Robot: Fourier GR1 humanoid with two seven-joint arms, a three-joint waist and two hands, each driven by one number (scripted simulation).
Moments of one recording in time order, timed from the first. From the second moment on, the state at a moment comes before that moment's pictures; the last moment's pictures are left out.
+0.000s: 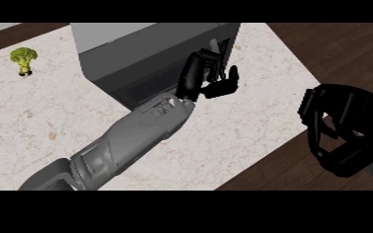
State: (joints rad) left arm -1.02 0.07 -0.88 -0.77 0.76 0.71 -0.35; right arm -0.33 -0.64 0.22 -1.62 -0.50 0.66 -0.44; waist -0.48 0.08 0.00
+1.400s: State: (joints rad) left arm -0.97 0.00 -0.75 -0.81 1.13 0.33 -0.35; right arm -0.07 -0.58 0.43 -1.87 -0.49 0.61 -0.35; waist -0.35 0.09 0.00
